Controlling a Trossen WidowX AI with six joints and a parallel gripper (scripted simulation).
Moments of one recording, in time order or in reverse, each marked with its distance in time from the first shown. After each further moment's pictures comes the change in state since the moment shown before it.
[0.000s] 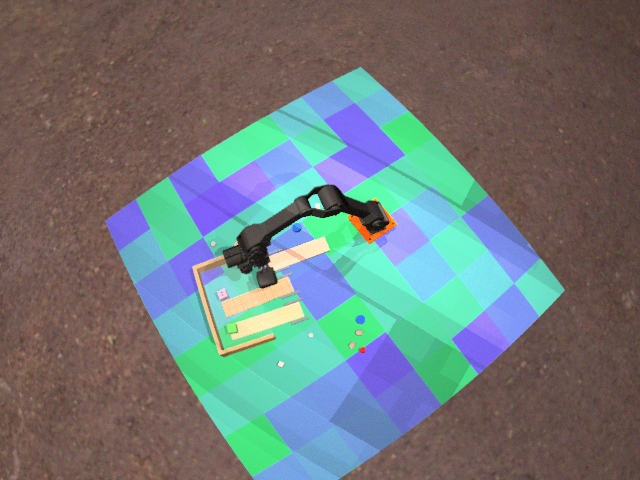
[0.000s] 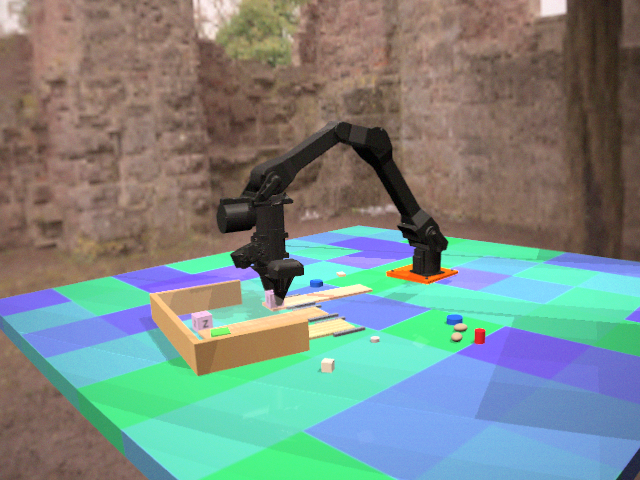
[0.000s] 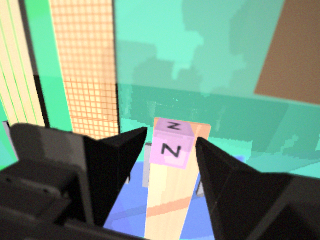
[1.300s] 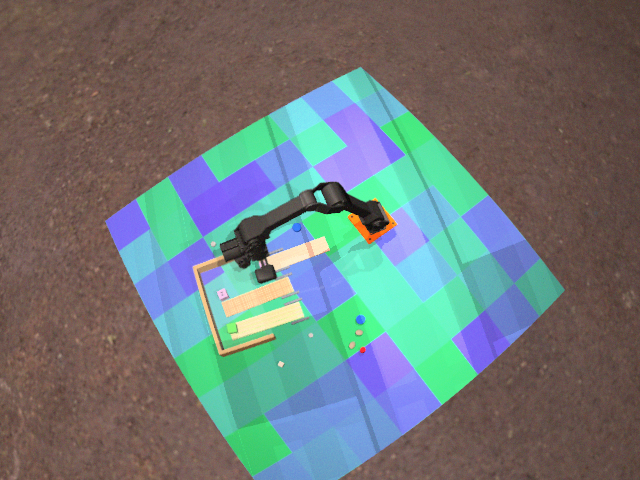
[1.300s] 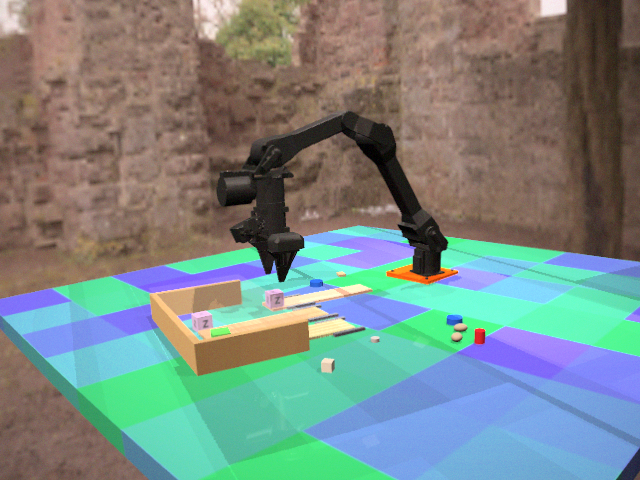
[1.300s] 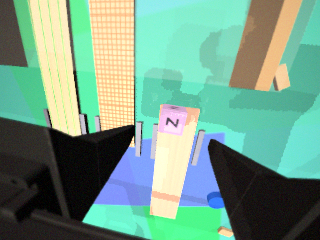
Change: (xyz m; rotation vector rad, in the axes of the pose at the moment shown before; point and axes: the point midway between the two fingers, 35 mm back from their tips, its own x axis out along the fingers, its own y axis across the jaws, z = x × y) arm -0.051 0.000 -0.004 0.000 0.002 0.000
